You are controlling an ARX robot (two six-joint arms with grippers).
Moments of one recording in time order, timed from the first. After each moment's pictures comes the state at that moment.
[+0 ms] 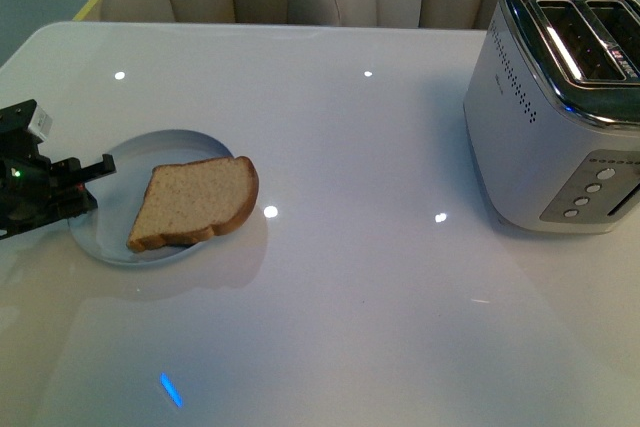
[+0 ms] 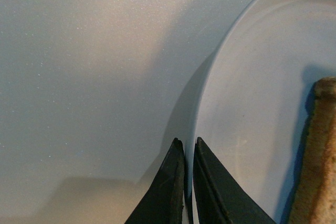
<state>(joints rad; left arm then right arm) 0.15 2.41 1.11 0.26 0.22 -0.22 0.00 0.01 0.02 0.00 0.00 0.00</state>
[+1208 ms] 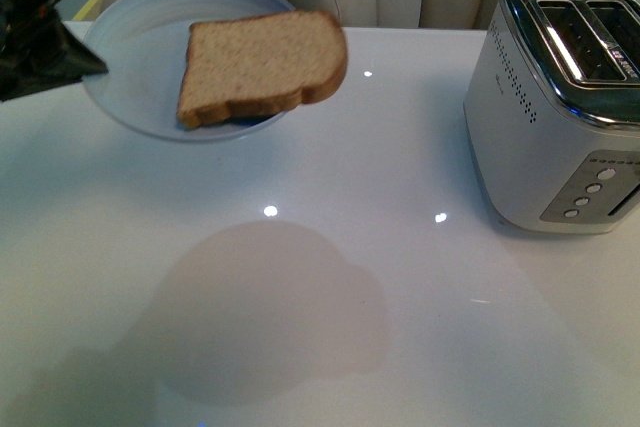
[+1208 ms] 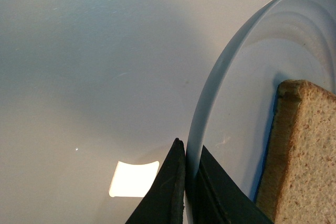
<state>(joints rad) -0.11 1.87 1.09 0.05 0.33 -0.49 0.00 0.01 0.02 0.00 0.00 0.00</state>
